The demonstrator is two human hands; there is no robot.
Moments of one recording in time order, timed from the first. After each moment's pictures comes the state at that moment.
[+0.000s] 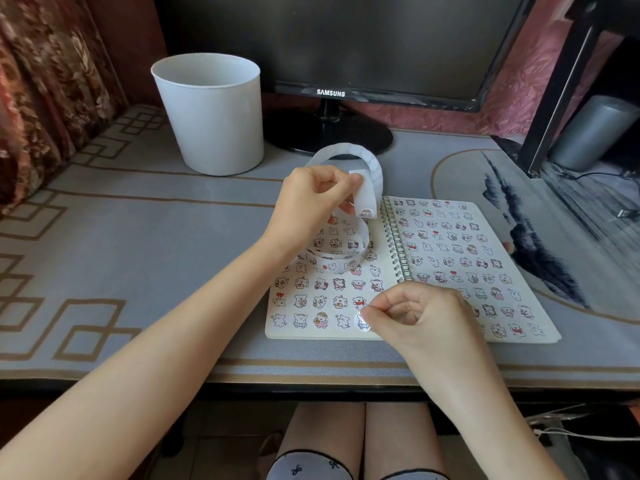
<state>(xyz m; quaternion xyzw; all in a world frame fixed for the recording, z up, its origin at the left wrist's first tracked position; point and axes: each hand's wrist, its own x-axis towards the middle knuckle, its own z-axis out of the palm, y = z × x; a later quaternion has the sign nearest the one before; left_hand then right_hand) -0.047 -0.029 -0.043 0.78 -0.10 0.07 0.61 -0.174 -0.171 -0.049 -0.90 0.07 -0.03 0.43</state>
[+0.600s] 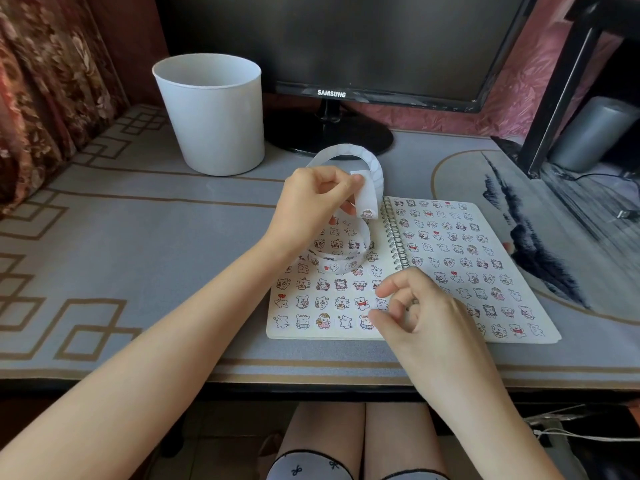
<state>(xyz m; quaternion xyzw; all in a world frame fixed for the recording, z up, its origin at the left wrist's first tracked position) -0.047 -0.030 -0.043 0.78 -0.10 0.08 0.61 -0.177 -0.173 -0.047 -0.94 0.01 -0.04 0.33</state>
